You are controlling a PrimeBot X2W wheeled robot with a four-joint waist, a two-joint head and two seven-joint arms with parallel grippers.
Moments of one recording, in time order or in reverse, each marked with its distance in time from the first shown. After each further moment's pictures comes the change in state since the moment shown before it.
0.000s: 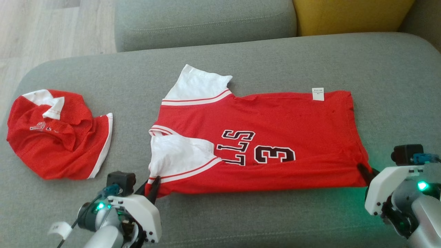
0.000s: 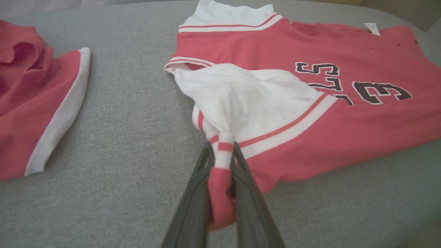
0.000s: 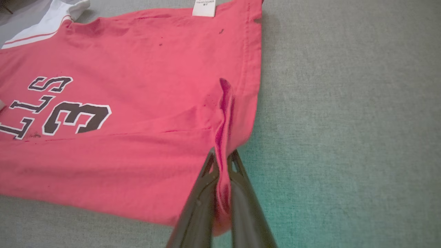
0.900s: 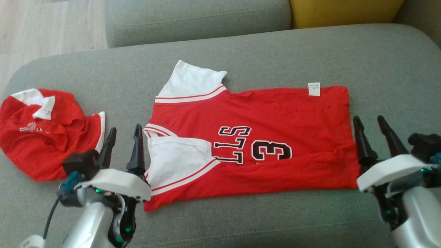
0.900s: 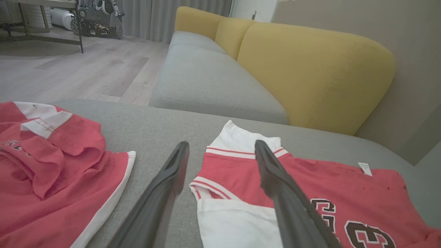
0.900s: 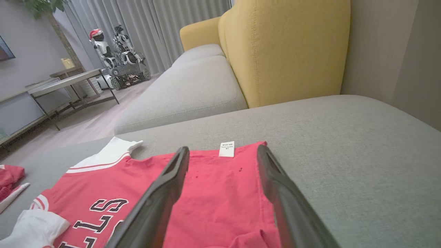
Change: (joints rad) left arm -0.018 -0.059 0.179 -0.157 -0.051 0.082 -0.249; right arm 0.050 0.142 -0.175 -0.235 -0.114 0.000 -0.352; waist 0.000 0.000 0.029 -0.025
